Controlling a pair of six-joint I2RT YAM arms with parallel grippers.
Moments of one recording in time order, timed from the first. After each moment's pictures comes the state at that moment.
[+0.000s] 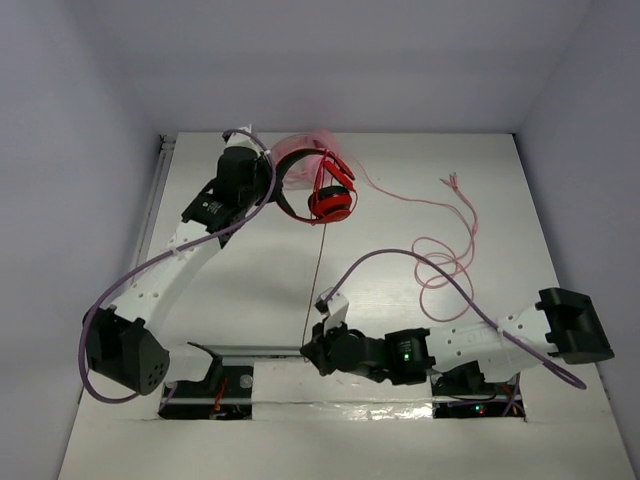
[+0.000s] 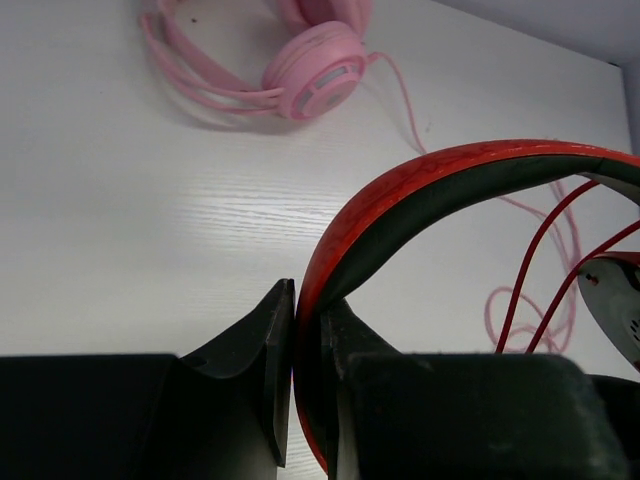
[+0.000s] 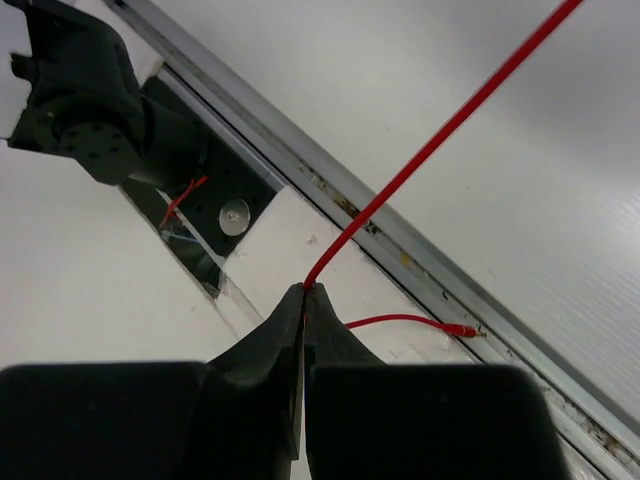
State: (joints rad) left arm -0.42 1.31 1.23 -0.37 -0.10 -0.56; right arm 1.61 1.32 0.75 0.05 0.50 0.81
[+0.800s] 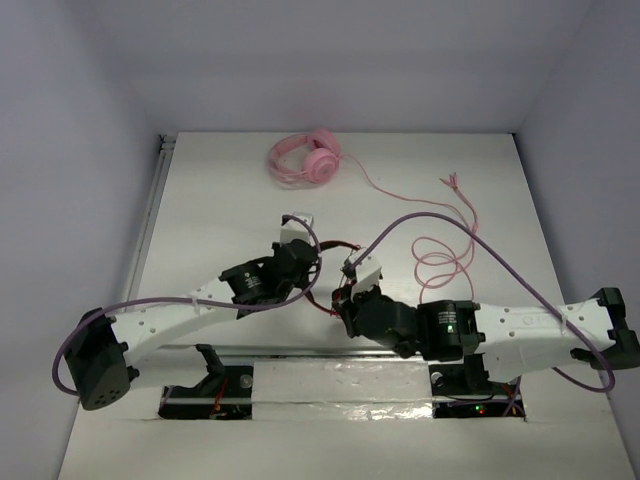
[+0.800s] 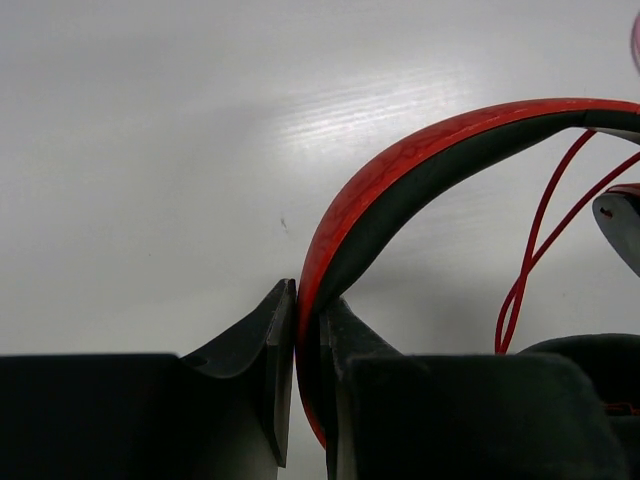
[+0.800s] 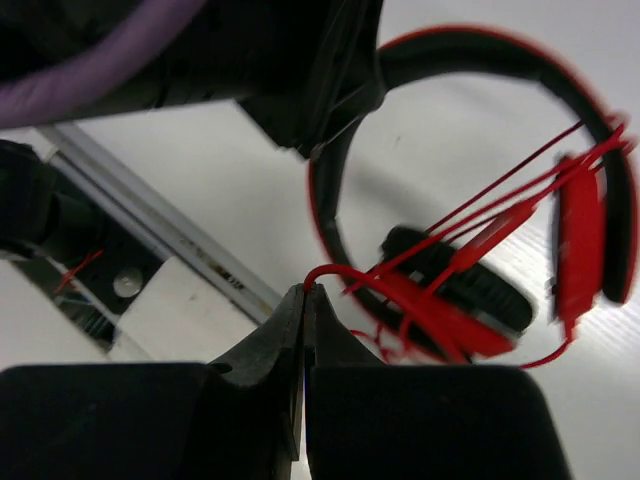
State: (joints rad) left arm -0.97 1.14 0.80 -0.40 -0.52 -0.58; right arm 1.54 1.13 1.00 -0.43 0.71 0.59
